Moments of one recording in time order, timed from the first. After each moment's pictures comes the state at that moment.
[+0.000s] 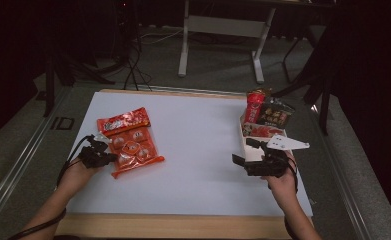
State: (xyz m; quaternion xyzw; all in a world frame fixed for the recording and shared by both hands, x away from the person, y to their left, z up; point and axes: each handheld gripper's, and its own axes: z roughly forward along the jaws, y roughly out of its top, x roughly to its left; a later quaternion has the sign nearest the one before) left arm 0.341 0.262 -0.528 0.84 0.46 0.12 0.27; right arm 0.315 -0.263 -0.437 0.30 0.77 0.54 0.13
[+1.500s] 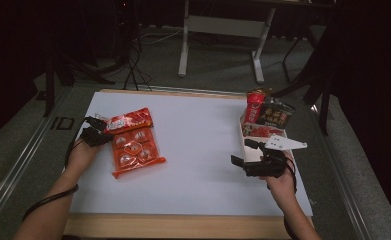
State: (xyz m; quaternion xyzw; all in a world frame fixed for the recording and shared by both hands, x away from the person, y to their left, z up) left arm 0.411 0.274 -0.533 0.80 0.52 0.17 0.26; right arm 0.317 -0.261 -0.440 0.29 0.78 0.54 0.13
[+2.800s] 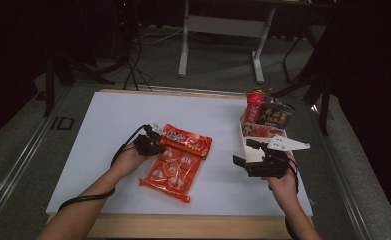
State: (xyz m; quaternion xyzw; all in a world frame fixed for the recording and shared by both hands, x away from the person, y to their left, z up) left arm 0.398 0.121 -0.527 0.89 0.34 0.10 0.28; right arm 0.314 -0.265 -0.439 0.30 0.78 0.54 0.13
